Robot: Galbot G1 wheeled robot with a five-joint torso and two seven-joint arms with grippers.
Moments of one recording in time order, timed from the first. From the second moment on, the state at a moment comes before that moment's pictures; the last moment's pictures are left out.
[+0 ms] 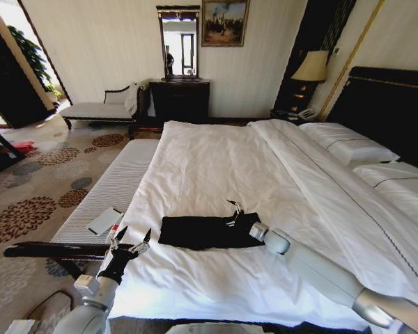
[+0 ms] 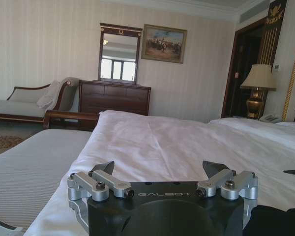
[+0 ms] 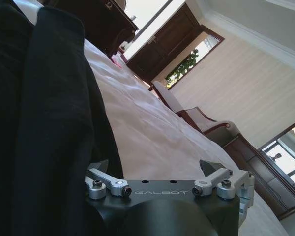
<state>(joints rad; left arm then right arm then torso) 1.84 -1.06 -0.63 -2.22 -0.55 -0.11 -0.04 -0.73 0.77 -0.33 1.46 -0.06 0.33 -0.02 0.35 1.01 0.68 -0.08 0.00</state>
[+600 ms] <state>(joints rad) 1.81 -1.06 -0.64 -2.21 -0.57 -0.10 -0.04 -0.93 0.68 -0.24 1.69 -0.13 0.31 -0.03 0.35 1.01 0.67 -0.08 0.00</state>
